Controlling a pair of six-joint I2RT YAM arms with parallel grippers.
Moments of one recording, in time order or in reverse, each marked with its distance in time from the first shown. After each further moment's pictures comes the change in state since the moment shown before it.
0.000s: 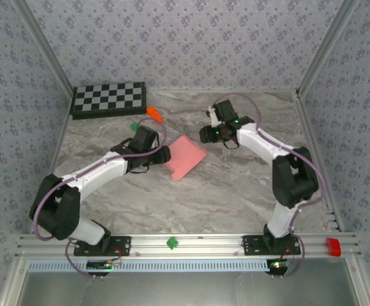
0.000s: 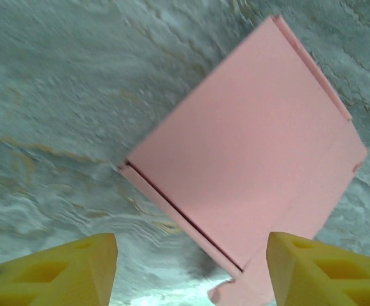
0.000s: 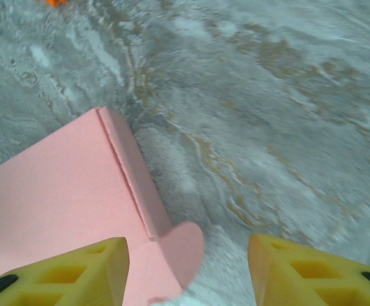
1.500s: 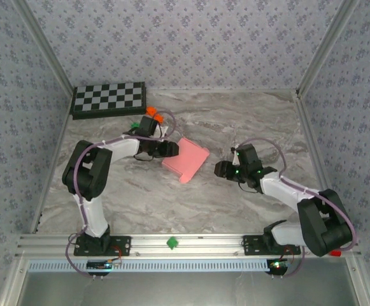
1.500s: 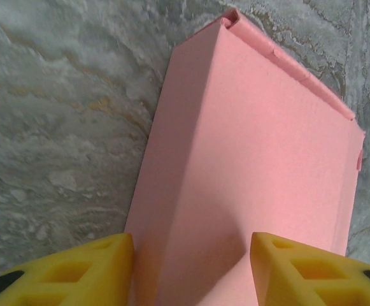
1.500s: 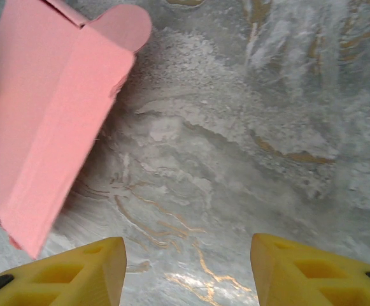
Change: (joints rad) left arm 0.122 0.425 0.177 0.163 0.494 0.218; right arm -0.022 -0.435 -0.764 0.420 -0.129 0.370
